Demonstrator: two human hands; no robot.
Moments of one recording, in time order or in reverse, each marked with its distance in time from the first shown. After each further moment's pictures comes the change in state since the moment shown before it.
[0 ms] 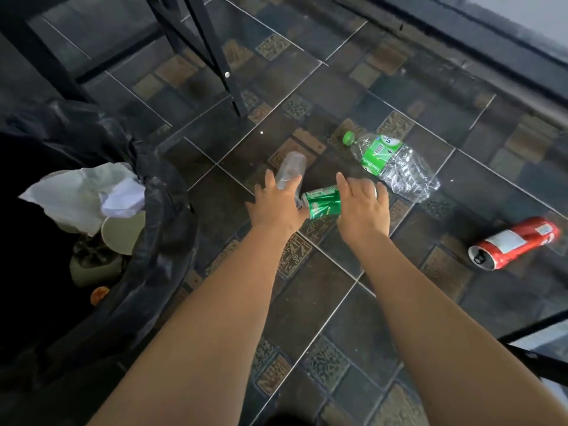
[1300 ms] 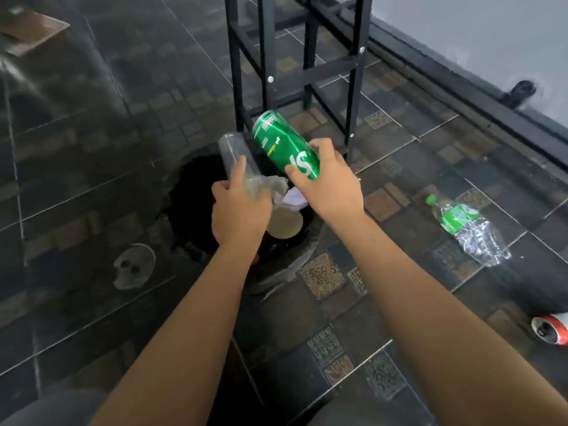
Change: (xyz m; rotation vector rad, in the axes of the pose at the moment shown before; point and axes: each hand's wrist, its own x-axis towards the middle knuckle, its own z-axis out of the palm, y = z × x) left_hand -0.176 -0.162 -0.168 -0.577 0.658 -0.442; right_hand -0.053 -0.212 -0.224 0.870 0.281 -0.311
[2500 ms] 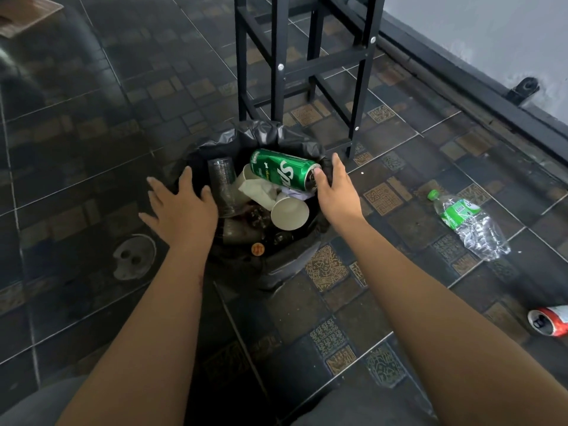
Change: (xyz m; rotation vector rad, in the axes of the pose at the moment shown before) left_hand 0.033 -0.082 -0.040 0.374 0.114 -0.124; right_hand -0.012 0.031 0.033 0.241 -0.165 0.321
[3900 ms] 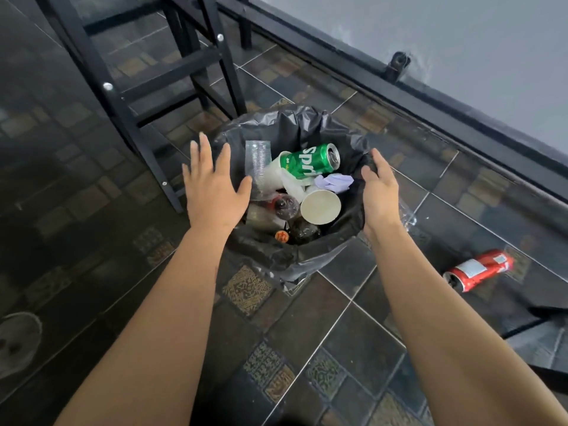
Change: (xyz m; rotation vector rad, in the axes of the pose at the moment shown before) left_hand -0.047 0.209 0.099 -0.002 -0.065 0.754; right_hand 0.028 0.140 -0.185 0.761 0.478 0.220
